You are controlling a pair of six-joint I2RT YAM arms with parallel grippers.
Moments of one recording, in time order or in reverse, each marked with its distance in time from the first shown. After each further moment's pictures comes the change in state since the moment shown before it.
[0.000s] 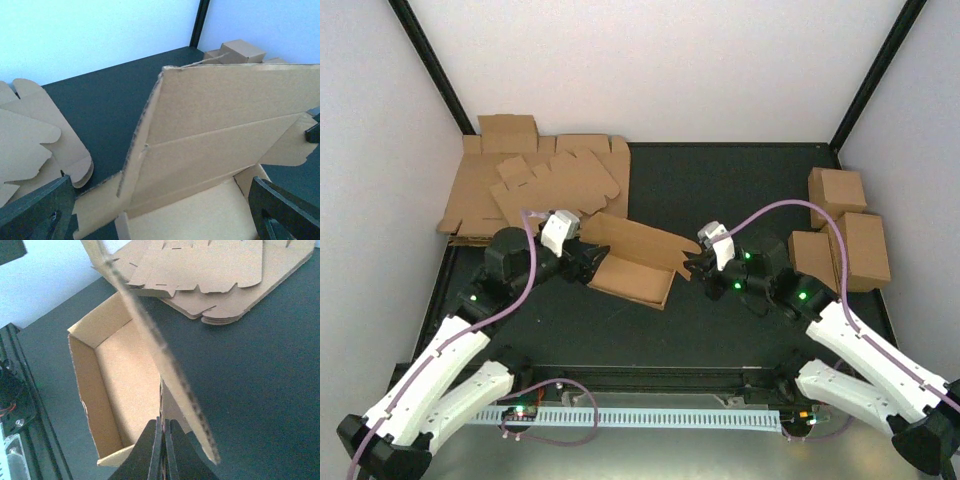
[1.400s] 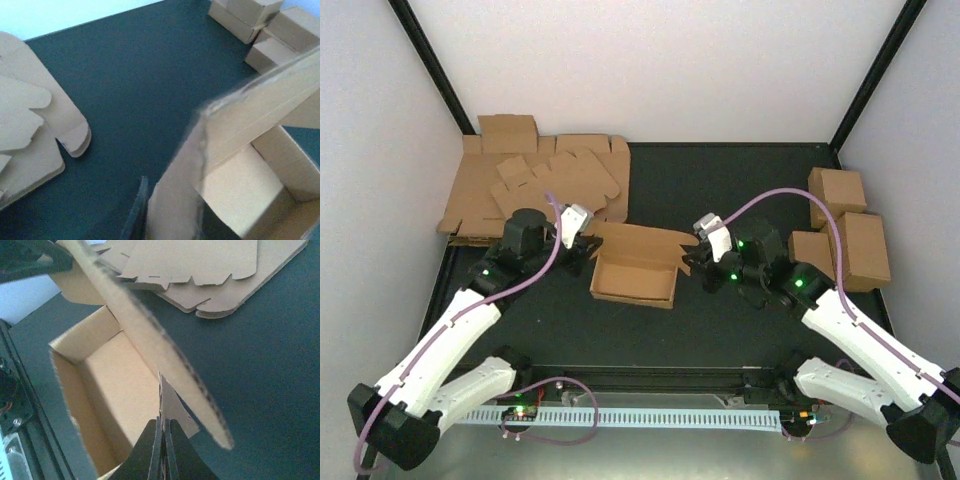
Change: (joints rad) left arm 0.029 0.159 0.105 -0.146 0.063 0.108; right arm -0.001 0.072 0.119 -0.116 0.003 -0.021
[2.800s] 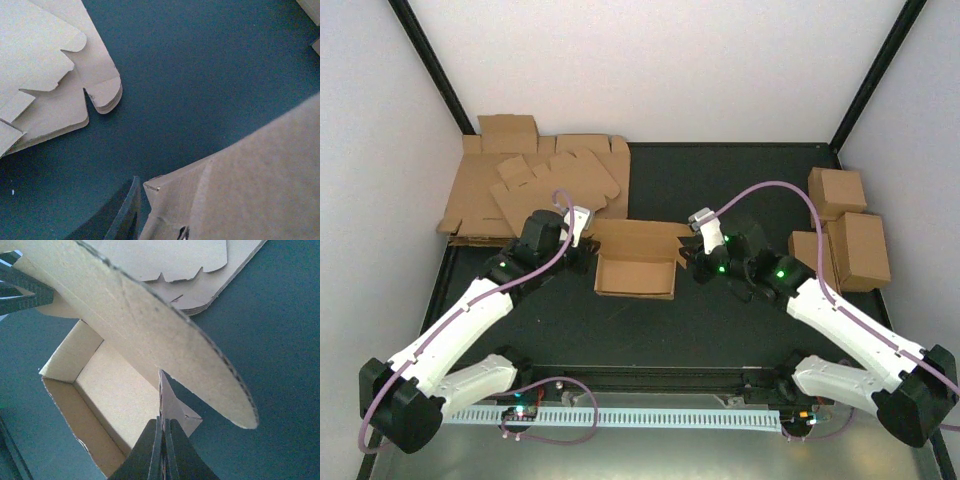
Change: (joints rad) left arm -0.040 0.120 -0.030 -0.006 -0.217 -0.187; right arm 0.000 0.118 -0.019 0.114 0.110 0.076
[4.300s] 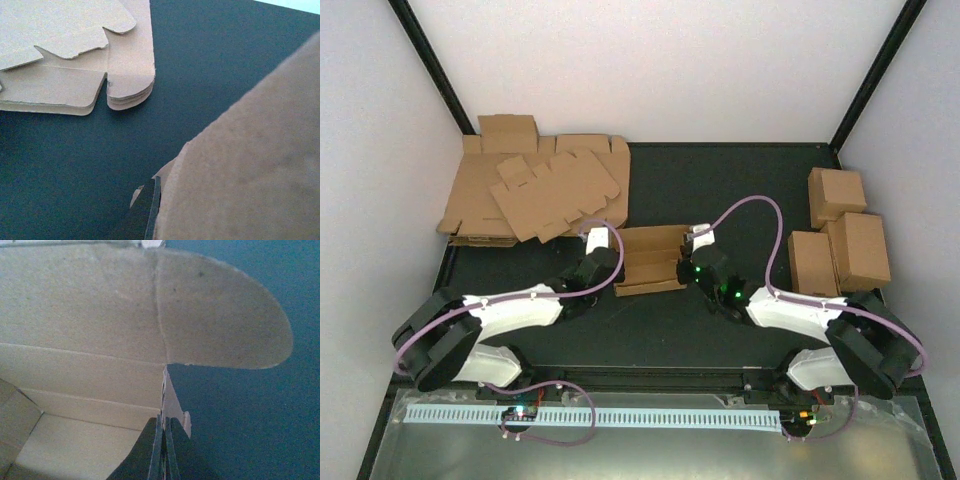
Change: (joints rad) left arm -0.328 0.335 -0.264 0.645 -0.602 -0.468; right arm 0.115 0.286 -0.319 0.697 0.506 0.198
